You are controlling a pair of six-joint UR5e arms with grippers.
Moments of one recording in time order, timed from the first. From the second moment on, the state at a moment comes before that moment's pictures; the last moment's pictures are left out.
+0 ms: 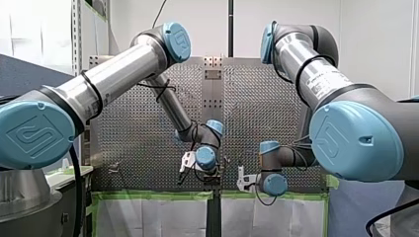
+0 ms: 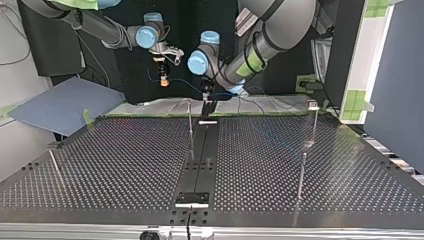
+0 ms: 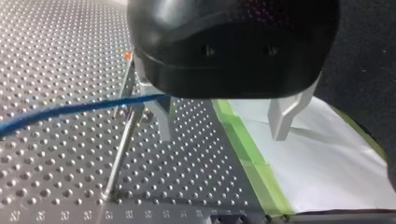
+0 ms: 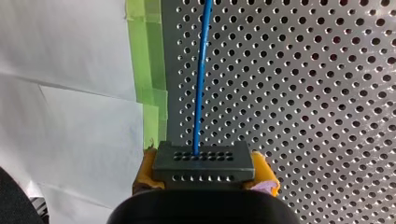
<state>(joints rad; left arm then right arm) -0.65 -2.49 -1.50 -2.73 -2.05 -1.56 2.04 -0.65 1.89 -0.97 1.61 1.59</state>
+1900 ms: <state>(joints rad) -0.59 -2.53 -1.51 -2.65 -2.05 -1.42 2.07 -0.65 1.89 -0.96 1.58 1.59</state>
